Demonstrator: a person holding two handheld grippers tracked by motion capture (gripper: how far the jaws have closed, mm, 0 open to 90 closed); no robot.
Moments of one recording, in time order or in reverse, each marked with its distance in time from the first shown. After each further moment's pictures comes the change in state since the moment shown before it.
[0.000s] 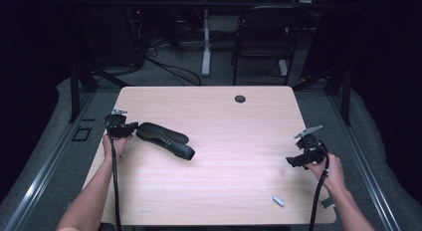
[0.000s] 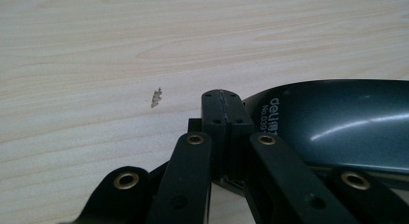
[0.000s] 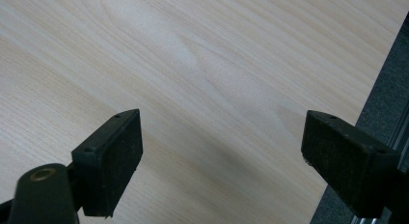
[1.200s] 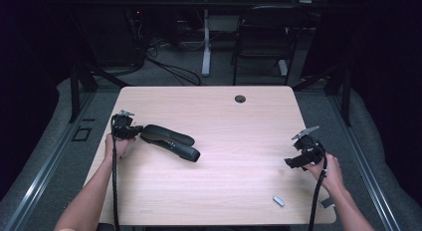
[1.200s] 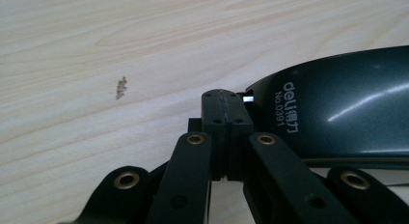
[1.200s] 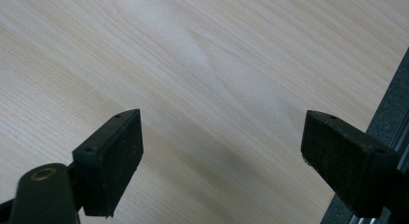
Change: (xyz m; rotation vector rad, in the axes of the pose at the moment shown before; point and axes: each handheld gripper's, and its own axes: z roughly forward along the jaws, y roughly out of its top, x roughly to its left) left arm -0.013 0.001 0.007 0.103 -0.046 0.136; right arm 0.004 0.002 0.004 0.023 0.011 -0.024
